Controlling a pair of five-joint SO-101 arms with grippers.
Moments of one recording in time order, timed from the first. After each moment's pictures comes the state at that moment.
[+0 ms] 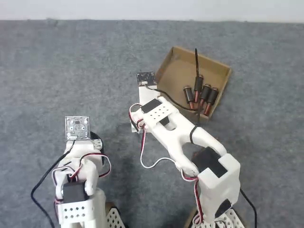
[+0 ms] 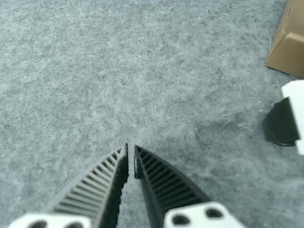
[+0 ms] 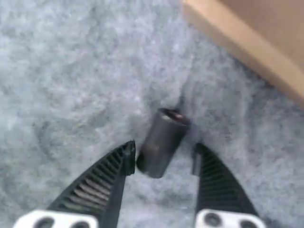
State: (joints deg) left arm -13.2 -103.3 96.9 62.2 0.4; right arm -40.2 19.8 13.4 51.7 -29.0
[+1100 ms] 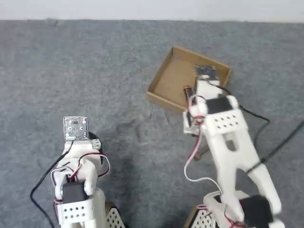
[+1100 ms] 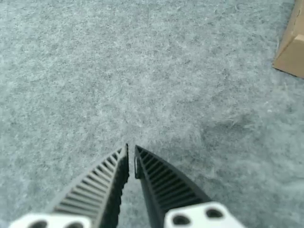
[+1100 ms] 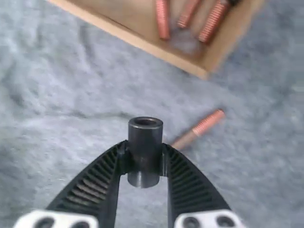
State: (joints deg) left arm -14.4 -103.3 96.9 62.2 0.3; right arm -15.9 -22.9 32.6 77.5 -12.2
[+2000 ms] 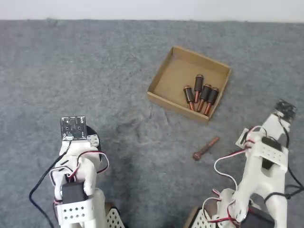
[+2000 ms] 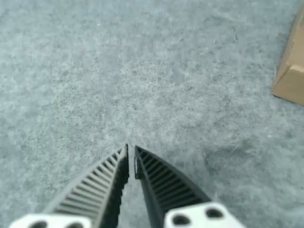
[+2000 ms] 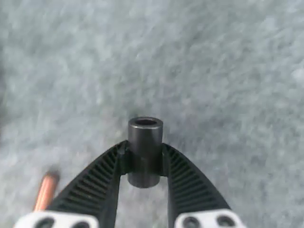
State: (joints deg) left arm -14.8 -103.3 96.9 56.2 0.3; right arm 23.3 -27.9 65.4 35.7 -7.3
